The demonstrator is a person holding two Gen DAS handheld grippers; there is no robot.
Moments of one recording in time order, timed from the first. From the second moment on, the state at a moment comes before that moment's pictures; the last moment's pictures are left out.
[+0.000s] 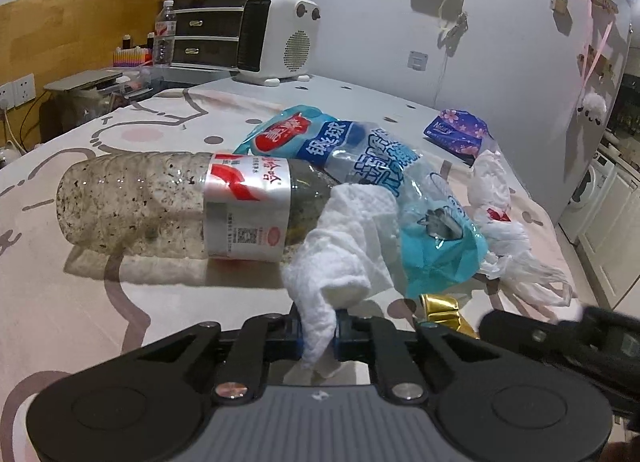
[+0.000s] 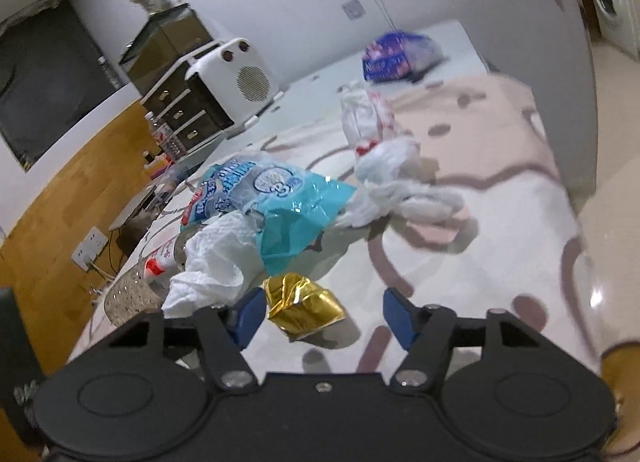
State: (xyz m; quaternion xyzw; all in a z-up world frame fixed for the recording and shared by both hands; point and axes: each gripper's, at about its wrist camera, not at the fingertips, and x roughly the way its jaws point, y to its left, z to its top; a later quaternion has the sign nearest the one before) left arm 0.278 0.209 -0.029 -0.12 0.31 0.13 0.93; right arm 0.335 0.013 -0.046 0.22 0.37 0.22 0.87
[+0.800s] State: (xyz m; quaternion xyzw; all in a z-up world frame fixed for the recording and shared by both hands) left arm 0.260 0.198 -0.021 -0.11 0.32 0.11 0.94; right arm 0.306 0.026 -0.040 0.15 0.38 0.22 0.88
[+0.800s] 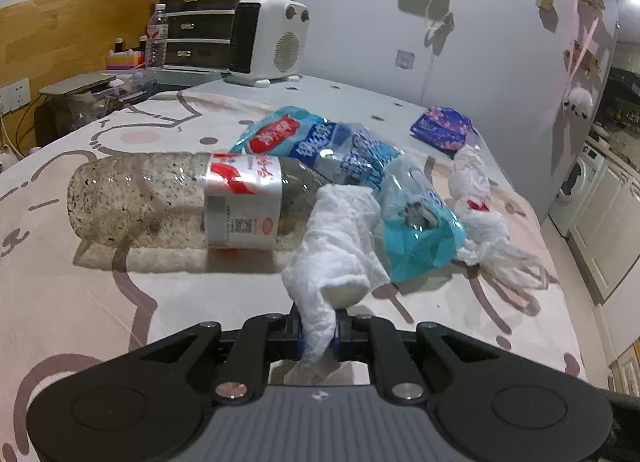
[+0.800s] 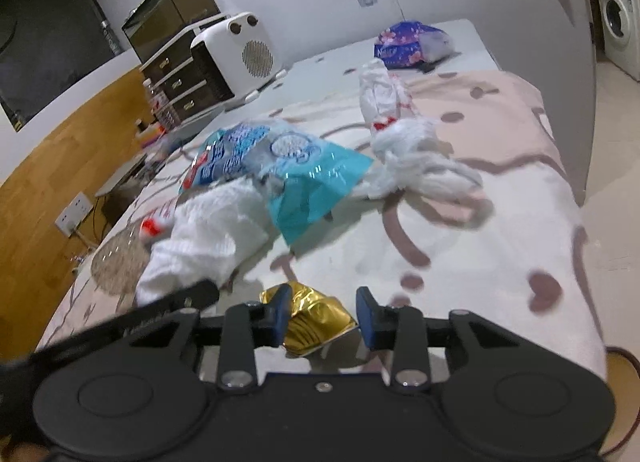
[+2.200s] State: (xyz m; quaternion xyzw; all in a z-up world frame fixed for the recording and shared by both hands) left arm 0.232 0.189 0.006 -0.10 0.28 0.08 0.95; right arm 0.261 0.061 -0.028 -0.24 0.28 0.40 0.84
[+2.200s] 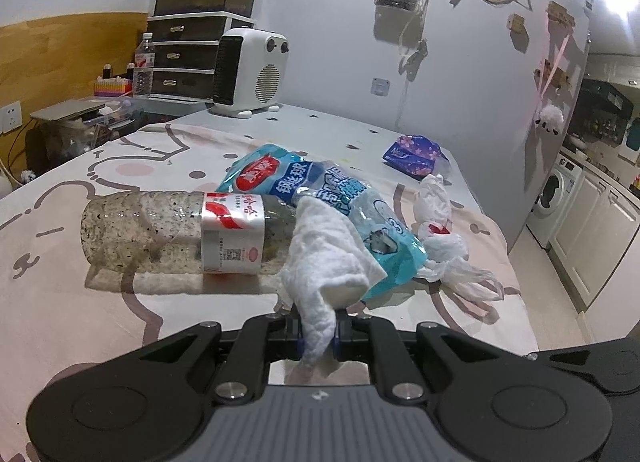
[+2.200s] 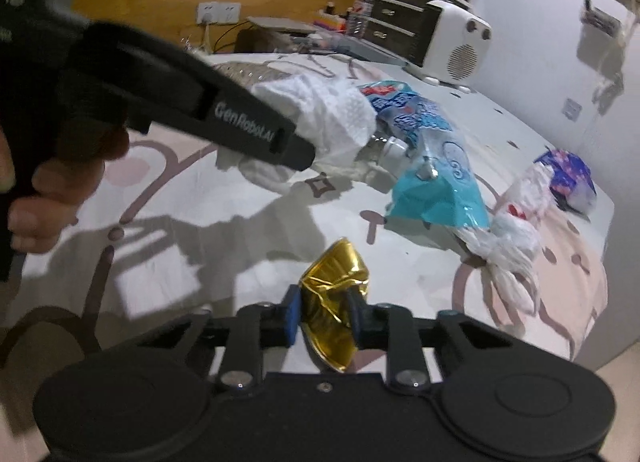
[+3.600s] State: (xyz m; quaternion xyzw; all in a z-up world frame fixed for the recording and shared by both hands) left arm 0.139 0.100 0.023 -0.03 0.27 0.05 0.96; right arm 0.198 -0.072 0.006 0.00 0.25 0.25 0.93
